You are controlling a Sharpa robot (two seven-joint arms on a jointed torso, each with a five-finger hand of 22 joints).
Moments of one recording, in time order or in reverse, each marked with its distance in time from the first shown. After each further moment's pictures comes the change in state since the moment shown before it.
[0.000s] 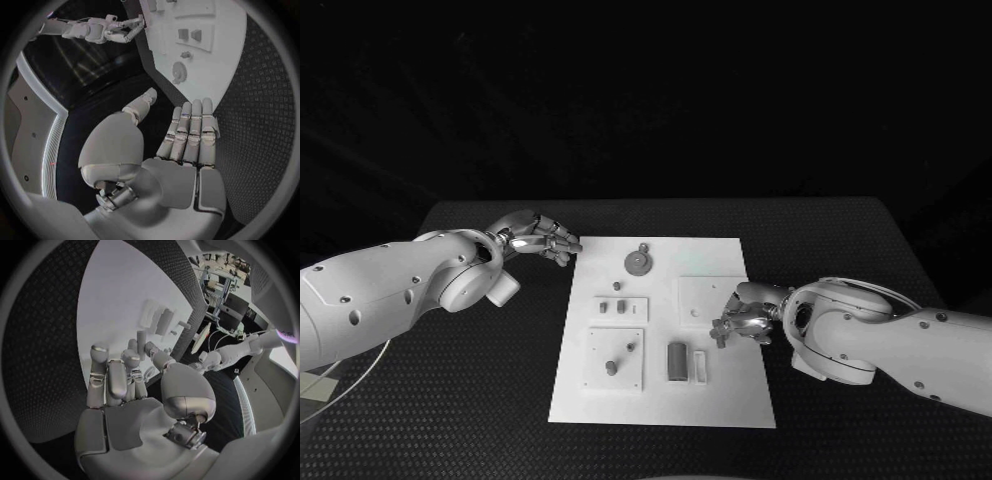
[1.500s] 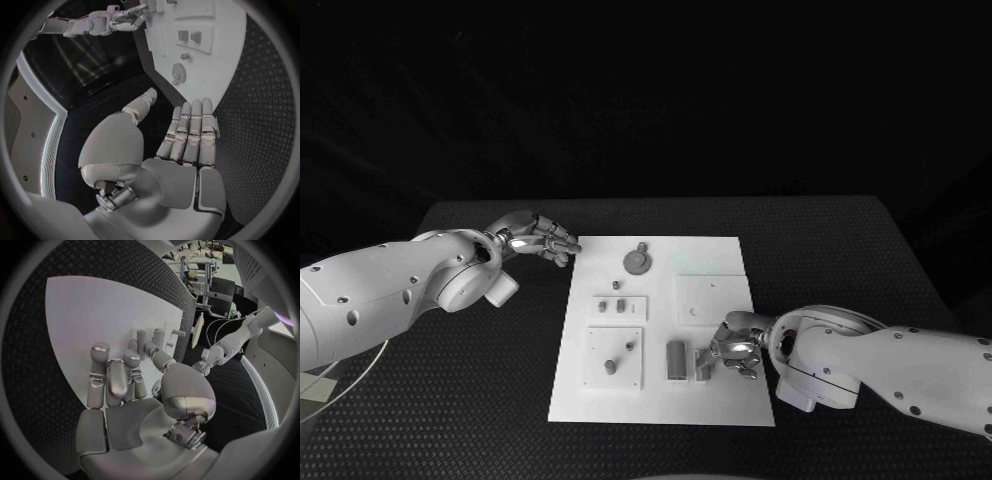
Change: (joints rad) left arm 0.000 0.001 0.000 0.000 -0.001 0.008 -0.009; left_hand 0.000 0.000 0.000 0.000 0.000 0.000 0.000 0.004 -0.001 0.000 0.000 0.000 -0.002 0.004 0.004 -0.004 0.004 0.010 0.000 0.000 0.000 0.000; right arm -0.059 0.045 -0.032 -0.010 0.203 -0.026 -0.006; right_hand 0.000 0.000 -0.004 -0.004 0.000 0.000 -0.001 0.006 -0.003 0.000 0.000 0.000 -0.002 -0.004 -0.002 -0.004 -0.012 0.000 -0.002 0.002 0.000 0.000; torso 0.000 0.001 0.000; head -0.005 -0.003
